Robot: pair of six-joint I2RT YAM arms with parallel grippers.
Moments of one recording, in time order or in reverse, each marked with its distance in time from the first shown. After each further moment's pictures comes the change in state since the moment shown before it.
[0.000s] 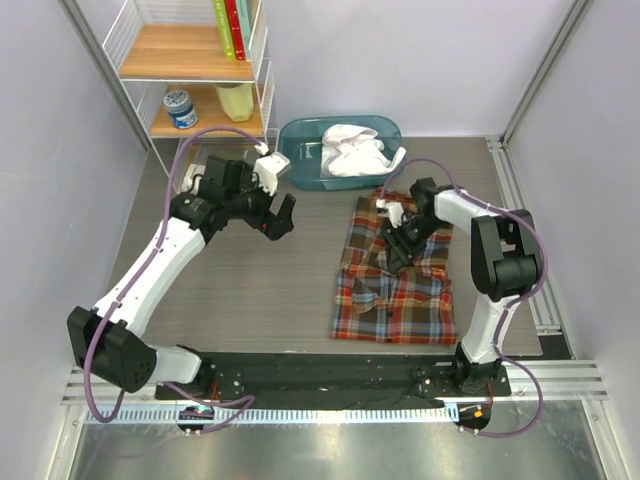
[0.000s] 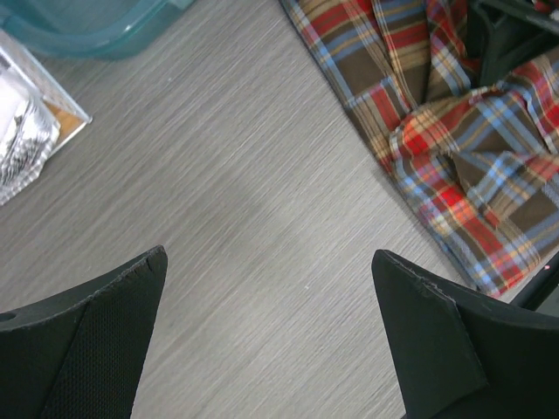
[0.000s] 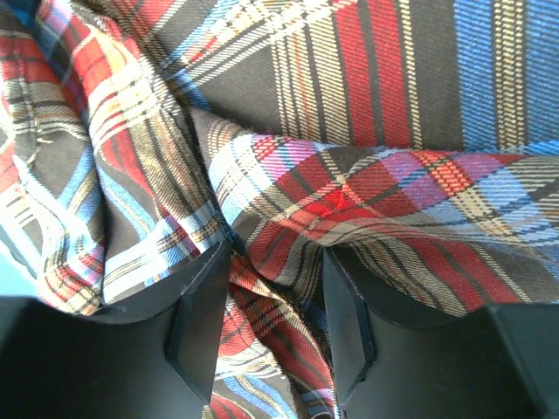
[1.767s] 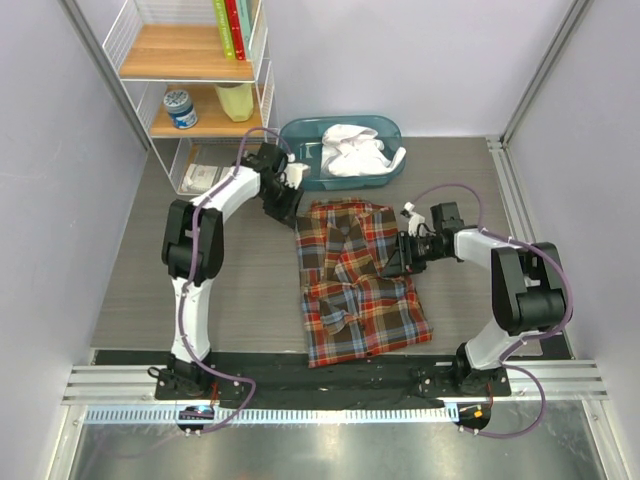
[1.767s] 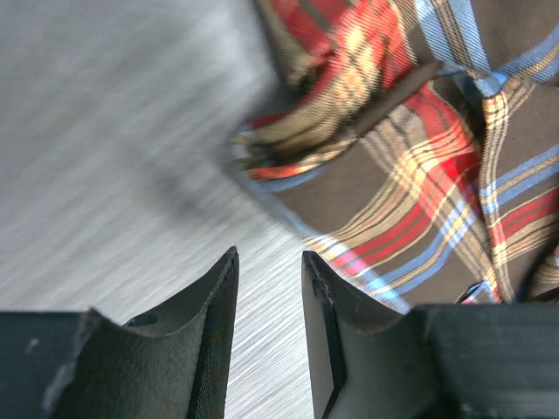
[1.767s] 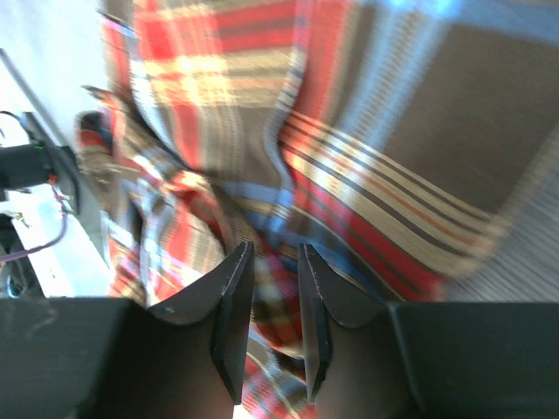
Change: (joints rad) left arm 0.057 0.821 0.427 -0.138 0.018 -0.026; right arm -0.068 -0.275 -0.467 0.550 -0.259 0.567
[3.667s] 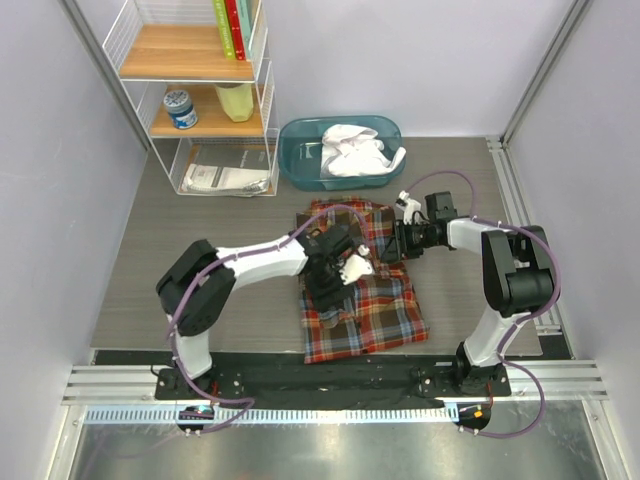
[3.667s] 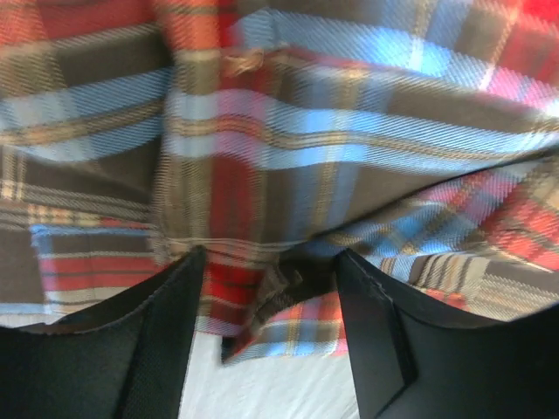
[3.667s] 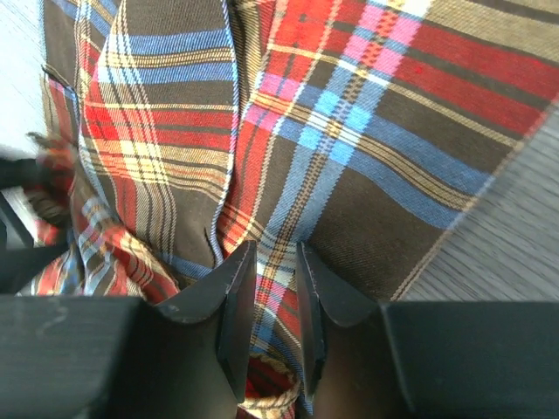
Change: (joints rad) left arm -0.562 -0.346 -0.515 0.110 -0.175 0.171; right arm 0.025 0.126 0.110 0.119 0.103 -0.045
